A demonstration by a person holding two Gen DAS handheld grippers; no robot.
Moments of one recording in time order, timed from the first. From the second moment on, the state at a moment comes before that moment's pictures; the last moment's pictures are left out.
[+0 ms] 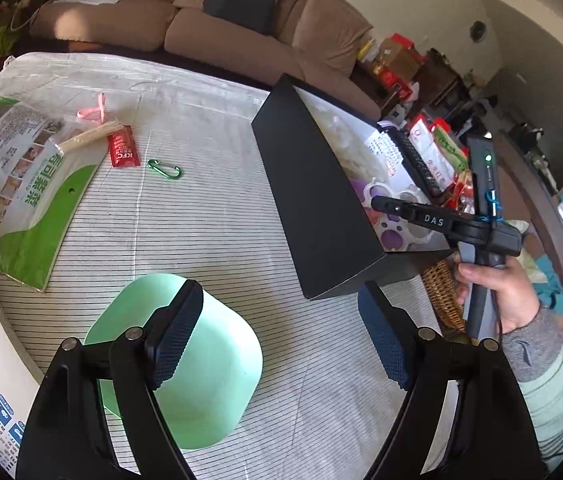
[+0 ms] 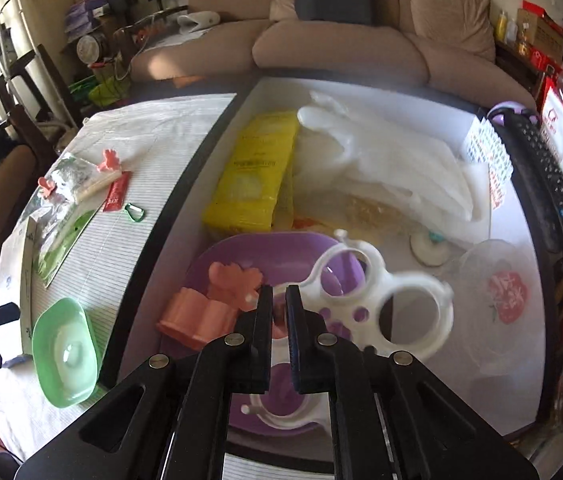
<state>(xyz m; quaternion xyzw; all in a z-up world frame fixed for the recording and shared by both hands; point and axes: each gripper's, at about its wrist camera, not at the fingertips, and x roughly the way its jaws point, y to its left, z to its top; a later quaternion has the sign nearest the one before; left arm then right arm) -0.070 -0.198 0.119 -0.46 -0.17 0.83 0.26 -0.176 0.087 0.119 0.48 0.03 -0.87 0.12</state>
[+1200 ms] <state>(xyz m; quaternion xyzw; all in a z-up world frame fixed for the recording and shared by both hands) -0.157 -0.422 0.104 -0.46 -0.19 0.87 -0.01 -0.255 -0.182 0.116 0.42 0.05 -0.87 0.26</state>
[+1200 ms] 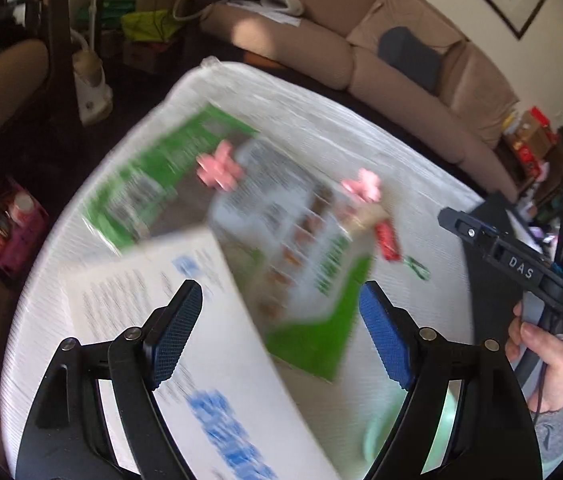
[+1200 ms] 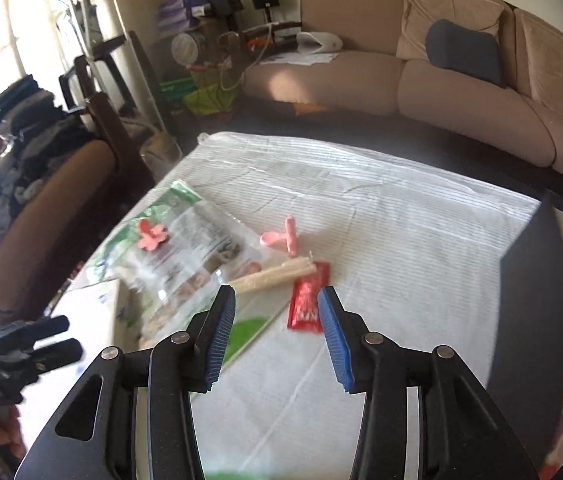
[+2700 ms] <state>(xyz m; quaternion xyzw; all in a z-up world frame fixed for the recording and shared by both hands) -0.204 -0.397 0.098 -0.50 -0.09 0.86 0.07 -0.364 -0.256 0.026 0.45 0.10 -0.86 0.23</state>
